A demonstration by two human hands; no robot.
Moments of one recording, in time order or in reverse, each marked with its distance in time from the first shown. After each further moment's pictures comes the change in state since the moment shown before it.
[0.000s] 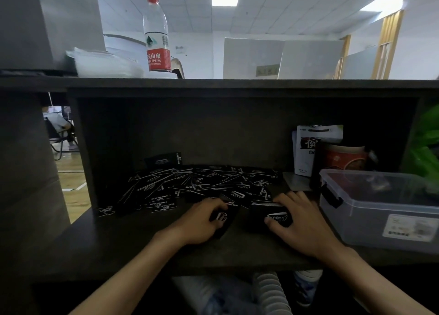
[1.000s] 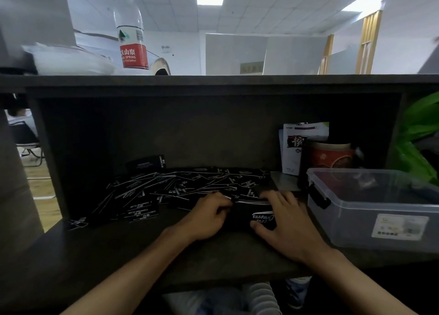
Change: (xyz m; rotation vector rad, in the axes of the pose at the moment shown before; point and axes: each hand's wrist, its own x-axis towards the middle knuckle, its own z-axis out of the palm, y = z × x) left_hand 0.059 0.013 0.027 -0.002 0.070 0.261; right_hand 0.004 0.005 0.010 0.014 0.014 0.042
